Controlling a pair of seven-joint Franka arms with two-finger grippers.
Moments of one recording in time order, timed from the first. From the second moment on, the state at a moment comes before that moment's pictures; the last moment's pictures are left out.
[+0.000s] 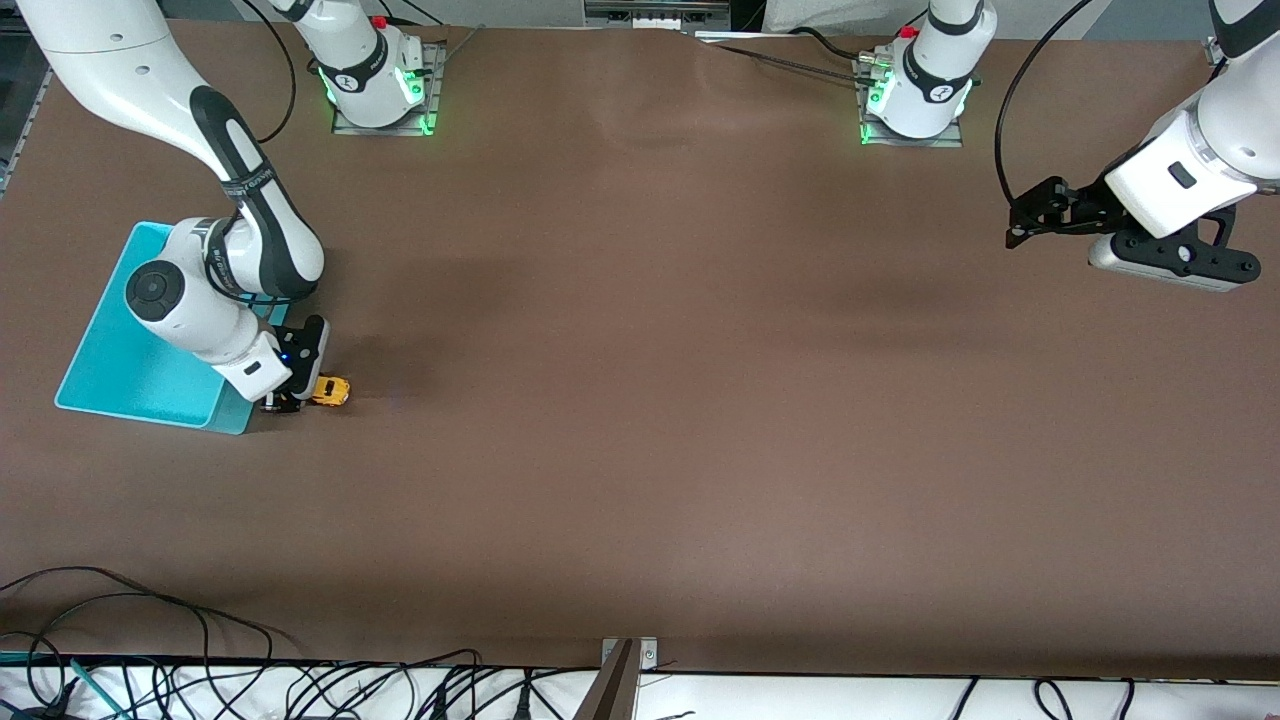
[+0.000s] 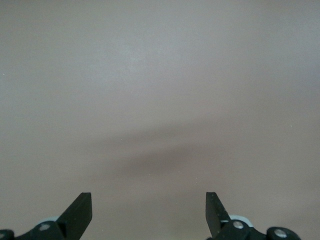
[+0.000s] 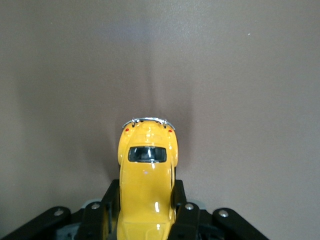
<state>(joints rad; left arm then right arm) 0.00 0.00 -0.09 -1.65 -0.08 1.57 0.06 -0.06 0.48 0.03 -2.10 -0.01 2.67 -1.55</state>
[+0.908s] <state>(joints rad) 0.00 0.01 -0.09 -1.64 -0.08 1.57 0.06 -0.07 0.19 -0.13 -2.00 -0.01 2.21 -1.57</state>
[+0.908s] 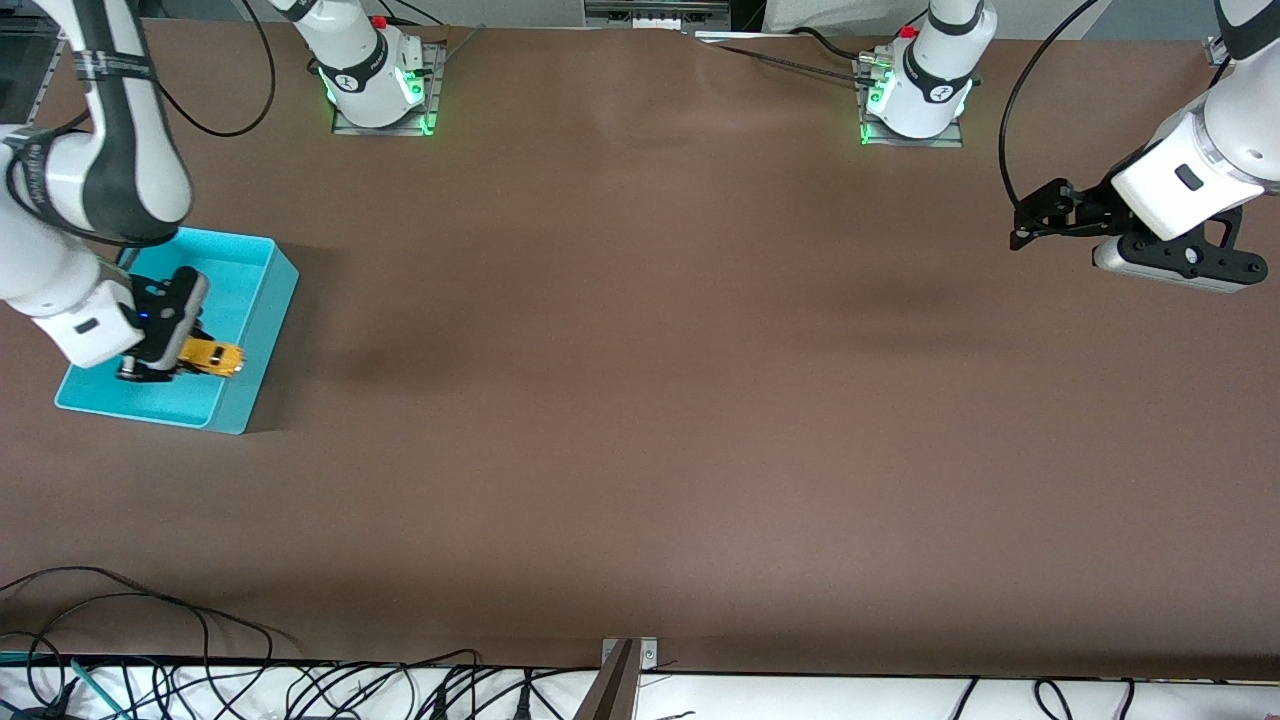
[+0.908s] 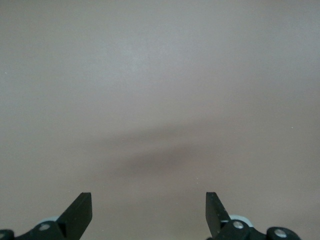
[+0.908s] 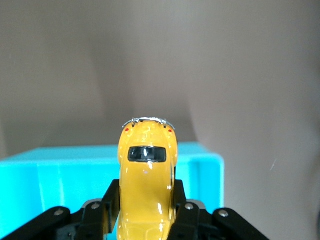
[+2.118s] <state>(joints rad) 0.00 0.01 -0.09 -1.64 -0.08 1.57 0.06 -0.17 0.45 -0.25 -2.11 0.01 2.45 -1.66</state>
